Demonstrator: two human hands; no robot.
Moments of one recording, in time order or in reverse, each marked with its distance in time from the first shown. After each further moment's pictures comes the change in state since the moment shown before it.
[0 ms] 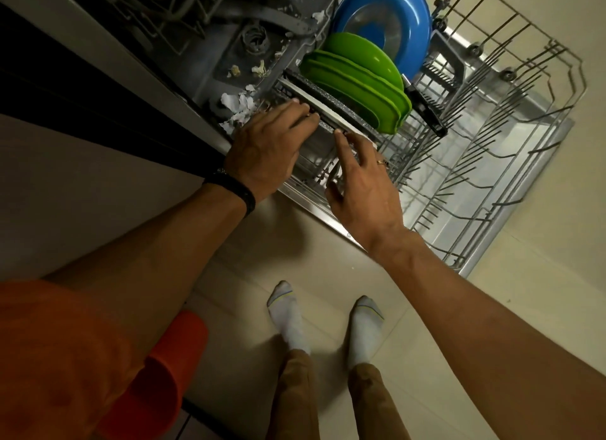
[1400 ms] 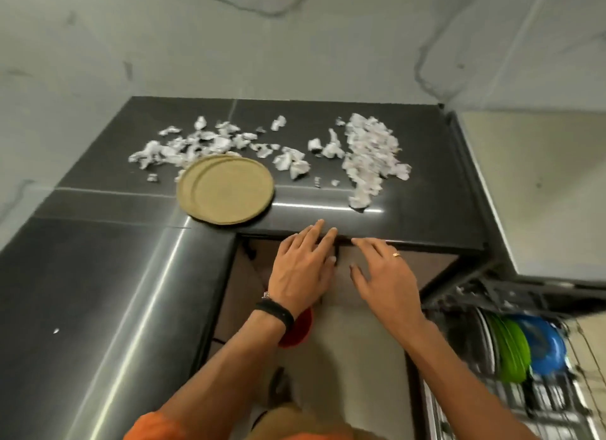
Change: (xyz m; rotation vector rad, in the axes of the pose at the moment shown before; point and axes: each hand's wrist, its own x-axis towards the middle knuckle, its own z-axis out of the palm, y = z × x) left_hand -0.470 0.182 -0.467 0.176 0.527 -1.100; right_hand -0.312 -0.423 -0.285 -0.001 0.003 -1.071
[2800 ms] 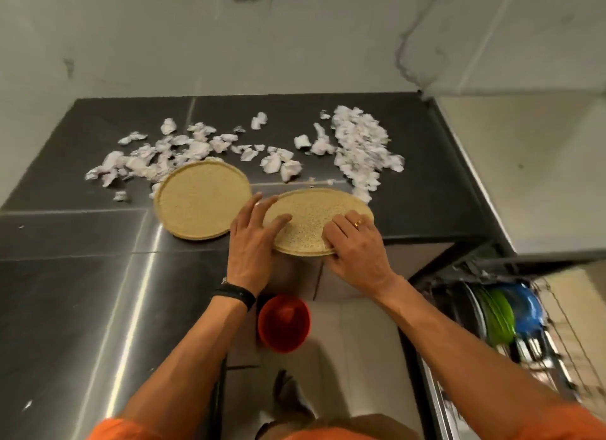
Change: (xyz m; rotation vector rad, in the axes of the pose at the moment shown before) left_hand 0.039 -0.137 -0.027 -0.119 0.078 0.015; right_hand 0.087 -0.062 0.051 -0.134 0.325 -0.472
